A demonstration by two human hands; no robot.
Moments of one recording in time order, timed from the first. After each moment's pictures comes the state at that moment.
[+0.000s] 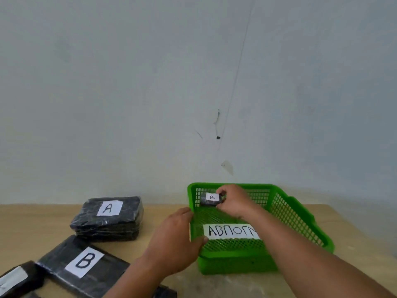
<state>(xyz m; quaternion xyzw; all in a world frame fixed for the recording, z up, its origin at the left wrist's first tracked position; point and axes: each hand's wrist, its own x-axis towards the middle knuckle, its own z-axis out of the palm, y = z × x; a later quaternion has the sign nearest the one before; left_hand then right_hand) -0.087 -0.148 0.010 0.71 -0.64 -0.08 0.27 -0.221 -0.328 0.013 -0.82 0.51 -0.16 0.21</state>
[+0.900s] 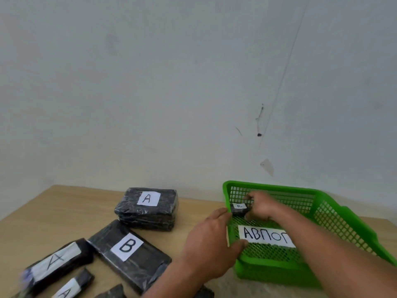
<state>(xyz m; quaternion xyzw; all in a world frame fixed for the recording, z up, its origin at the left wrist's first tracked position) -0.076 -0.156 -0.019 0.71 -0.64 -0.06 0.29 -0.189 -0.356 -0.008 -0.81 0.53 -0.03 0.24</state>
